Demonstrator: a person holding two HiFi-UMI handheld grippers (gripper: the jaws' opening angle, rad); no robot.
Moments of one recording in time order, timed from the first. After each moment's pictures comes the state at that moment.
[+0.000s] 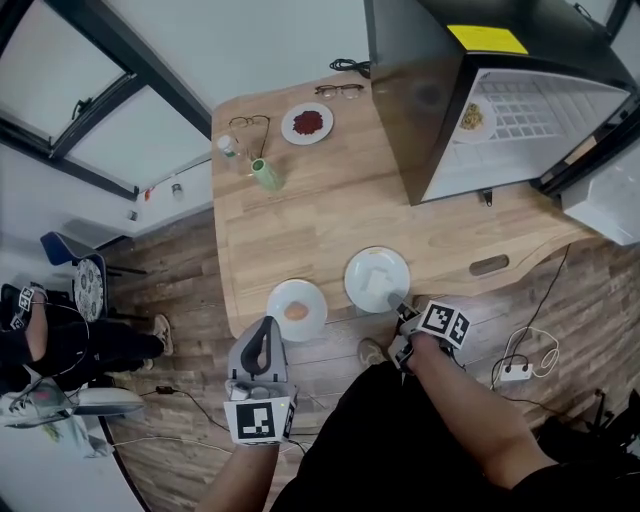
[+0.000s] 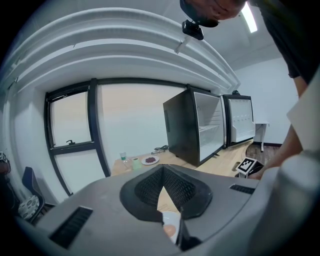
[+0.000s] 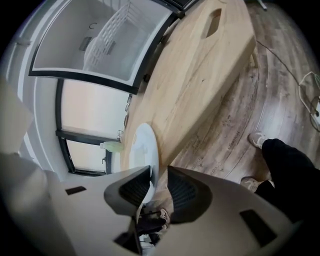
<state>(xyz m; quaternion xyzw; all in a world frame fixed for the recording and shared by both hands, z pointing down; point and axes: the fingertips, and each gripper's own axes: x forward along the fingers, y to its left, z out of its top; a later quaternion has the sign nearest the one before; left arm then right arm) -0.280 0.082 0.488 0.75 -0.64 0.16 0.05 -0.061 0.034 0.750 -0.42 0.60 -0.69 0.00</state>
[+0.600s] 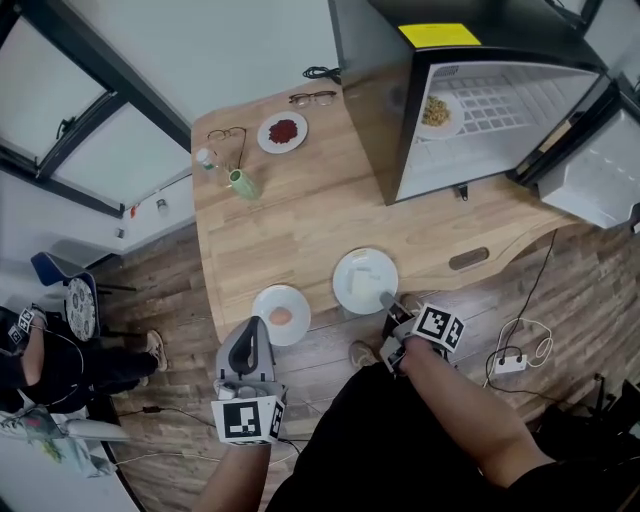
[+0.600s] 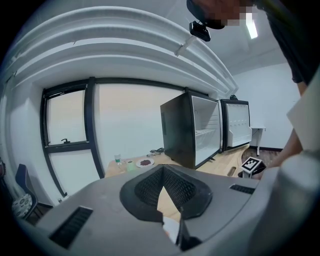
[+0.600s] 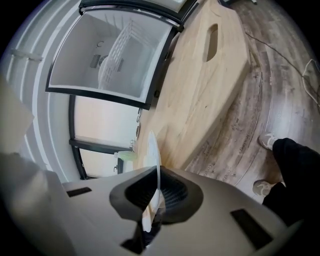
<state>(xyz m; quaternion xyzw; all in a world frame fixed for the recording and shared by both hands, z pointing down) -0.271 0.075 0.479 0.76 -0.63 0.14 0.06 -0.047 0.031 0.713 -0.41 0.62 -0.67 0.08</state>
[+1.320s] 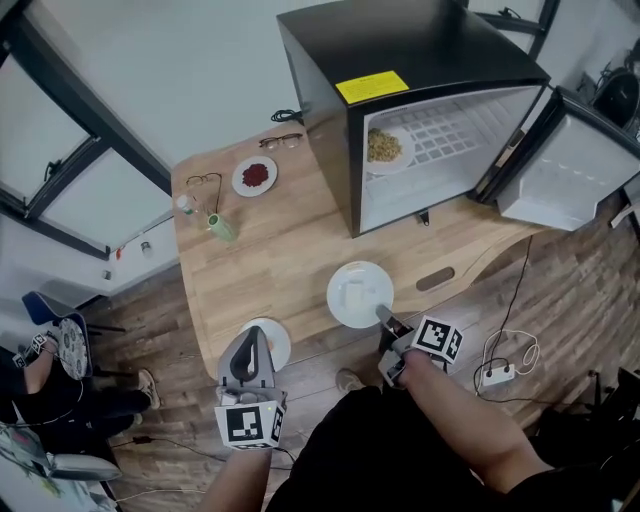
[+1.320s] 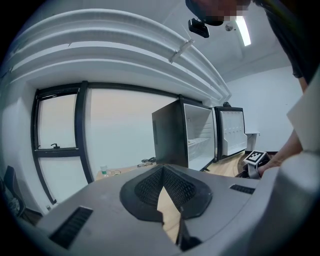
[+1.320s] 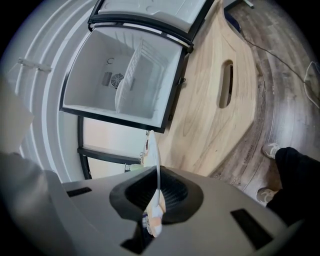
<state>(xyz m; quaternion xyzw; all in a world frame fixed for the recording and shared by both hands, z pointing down) -0.225 0.043 0.457 0.79 -0.60 0.11 0.03 0.007 0.011 0.649 -0.42 0.63 -0.65 0.13</state>
